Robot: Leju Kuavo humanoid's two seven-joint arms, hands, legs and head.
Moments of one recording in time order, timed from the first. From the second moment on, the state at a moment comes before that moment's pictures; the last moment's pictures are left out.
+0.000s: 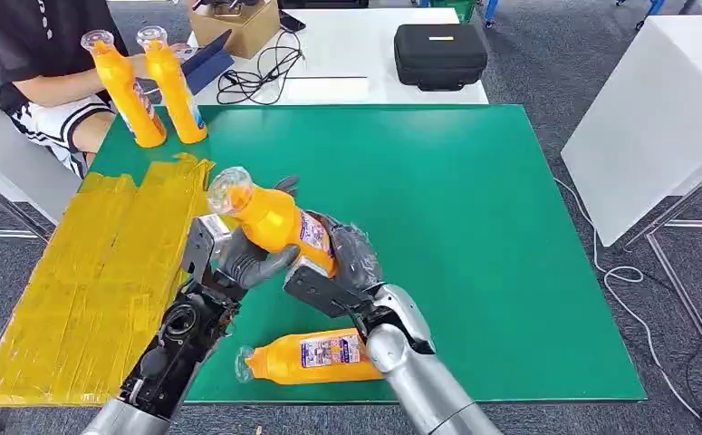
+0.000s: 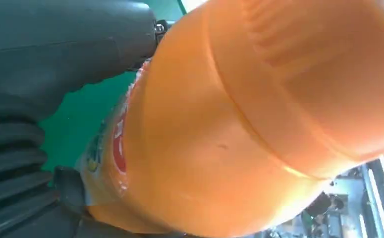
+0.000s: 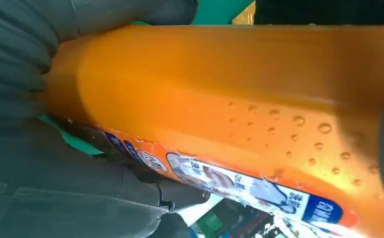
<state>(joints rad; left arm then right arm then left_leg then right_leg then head) -0.31 -0.07 -0.32 -1.30 0.00 -0.31 -0.30 -0.40 0.32 0.53 -1.03 0.69 -0.17 -0.17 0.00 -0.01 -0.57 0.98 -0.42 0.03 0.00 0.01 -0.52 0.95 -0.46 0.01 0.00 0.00</state>
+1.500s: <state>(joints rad) -0.23 -0.07 -0.25 -1.37 0.15 -0.23 -0.31 -0.47 0.35 0.58 -0.92 0.65 -0.18 -0.20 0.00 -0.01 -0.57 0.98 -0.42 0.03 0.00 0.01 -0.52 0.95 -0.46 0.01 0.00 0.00</state>
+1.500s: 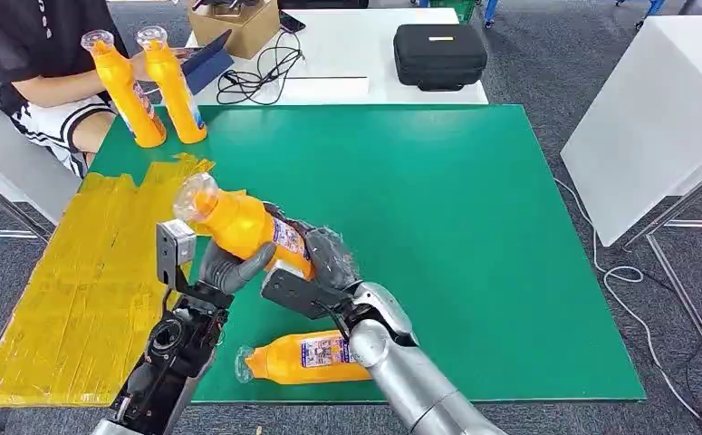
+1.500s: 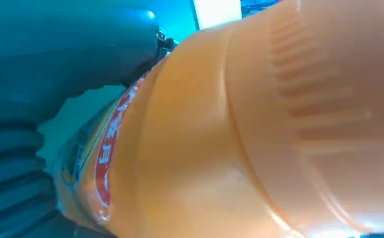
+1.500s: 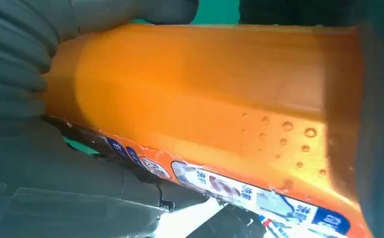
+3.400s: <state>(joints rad) -0.69 0.10 -0.54 -1.11 -1.43 -0.02 -0.18 0.07 -0.01 0.34 -1.88 0.97 -0.31 -0.12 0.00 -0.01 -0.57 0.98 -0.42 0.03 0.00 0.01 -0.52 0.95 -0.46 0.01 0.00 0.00</state>
